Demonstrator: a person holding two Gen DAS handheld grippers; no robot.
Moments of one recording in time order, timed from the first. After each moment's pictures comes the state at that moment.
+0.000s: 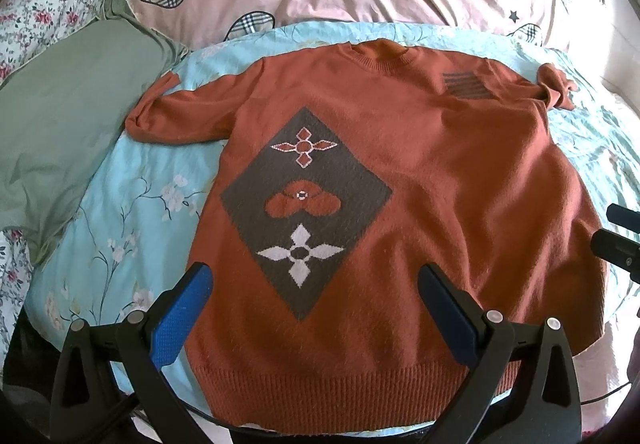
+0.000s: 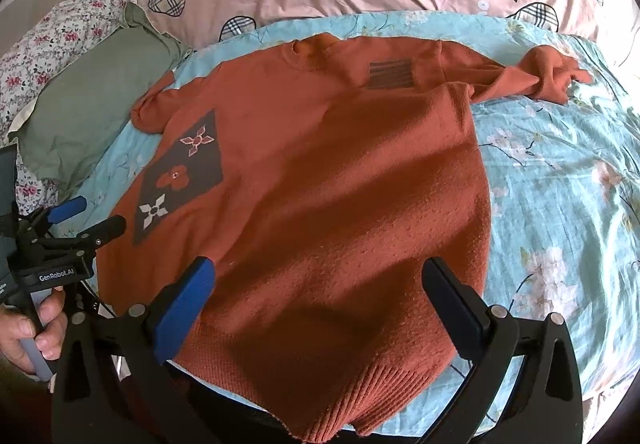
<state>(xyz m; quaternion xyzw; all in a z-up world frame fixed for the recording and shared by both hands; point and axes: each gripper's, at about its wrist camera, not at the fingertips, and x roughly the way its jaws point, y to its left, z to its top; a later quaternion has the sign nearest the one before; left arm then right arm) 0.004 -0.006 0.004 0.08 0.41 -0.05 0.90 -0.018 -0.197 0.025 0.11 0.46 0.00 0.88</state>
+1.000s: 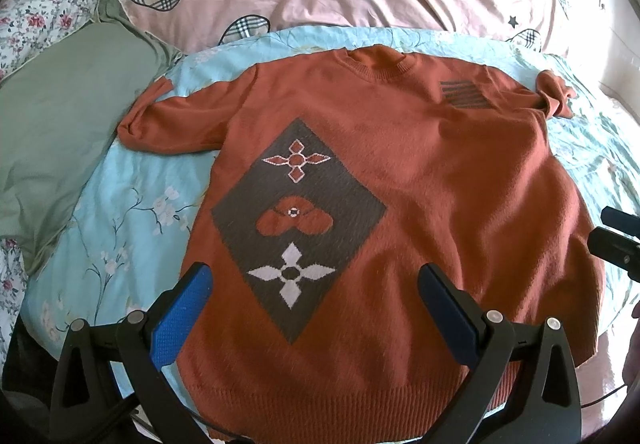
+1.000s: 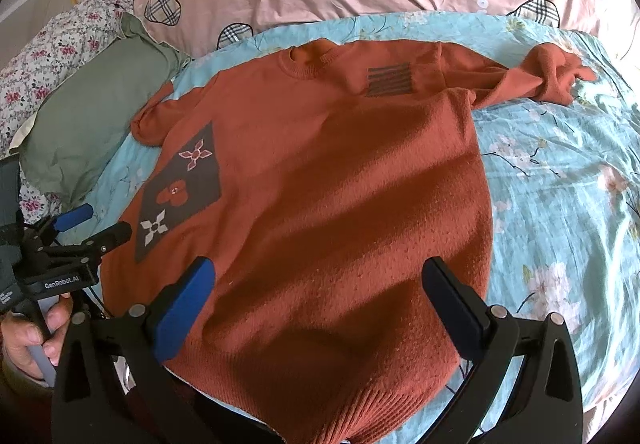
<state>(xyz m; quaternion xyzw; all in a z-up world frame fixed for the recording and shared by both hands) 0.017 -0.012 0.008 0.09 0.43 -0.05 0.90 -0.004 -0.206 0.027 0.13 0.46 0.00 0.88</state>
